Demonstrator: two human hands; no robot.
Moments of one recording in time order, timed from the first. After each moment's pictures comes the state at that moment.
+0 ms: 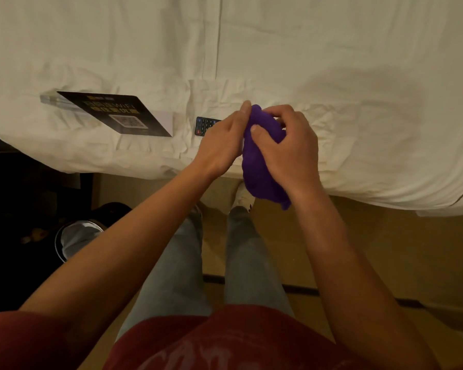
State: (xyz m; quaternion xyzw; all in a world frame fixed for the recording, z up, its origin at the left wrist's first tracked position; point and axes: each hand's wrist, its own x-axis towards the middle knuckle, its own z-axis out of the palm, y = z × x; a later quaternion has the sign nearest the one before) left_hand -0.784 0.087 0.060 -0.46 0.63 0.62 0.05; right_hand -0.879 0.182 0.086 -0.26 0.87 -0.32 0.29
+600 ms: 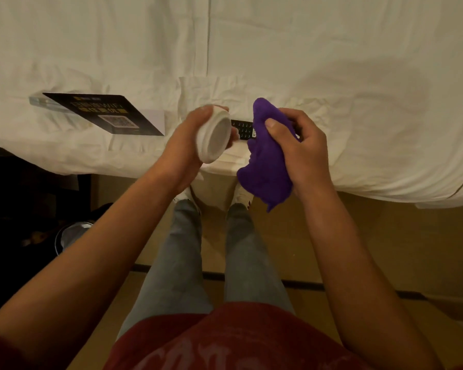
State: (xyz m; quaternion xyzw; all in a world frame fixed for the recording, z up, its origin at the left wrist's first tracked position) left_hand -0.750 0.072 0.074 -0.44 0.37 0.82 -0.05; right_hand -0.895 0.209 0.083 -0.08 0.77 -0.49 0.40
